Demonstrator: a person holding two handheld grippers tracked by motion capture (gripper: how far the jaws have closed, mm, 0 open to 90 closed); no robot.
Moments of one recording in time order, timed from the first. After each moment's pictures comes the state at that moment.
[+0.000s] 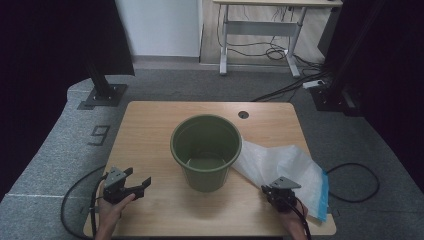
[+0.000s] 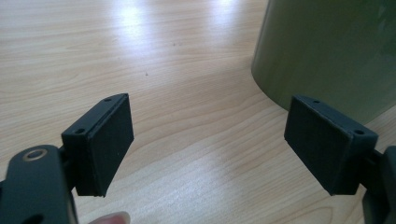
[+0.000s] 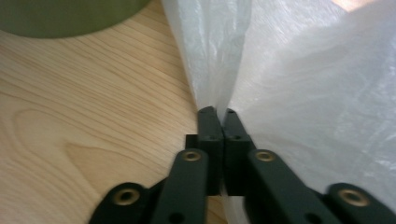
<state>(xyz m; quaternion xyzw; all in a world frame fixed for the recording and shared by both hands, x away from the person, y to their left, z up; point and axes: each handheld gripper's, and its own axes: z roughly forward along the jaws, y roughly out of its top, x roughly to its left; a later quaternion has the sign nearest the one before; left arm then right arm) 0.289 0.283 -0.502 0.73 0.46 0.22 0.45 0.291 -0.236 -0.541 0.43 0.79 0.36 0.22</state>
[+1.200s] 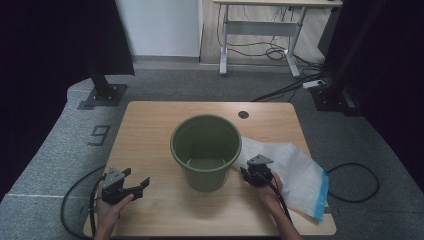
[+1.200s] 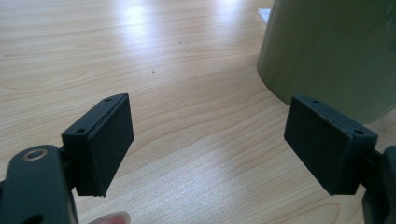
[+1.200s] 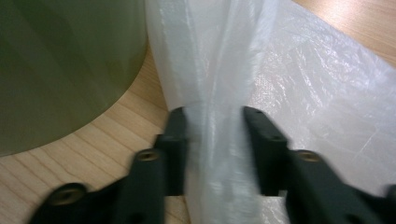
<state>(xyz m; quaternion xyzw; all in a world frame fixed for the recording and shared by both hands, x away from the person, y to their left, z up) 0.287 0.287 -0.503 0.73 0.47 0.23 0.44 0.372 -0.179 -0.547 0.44 0.79 0.35 0.23</state>
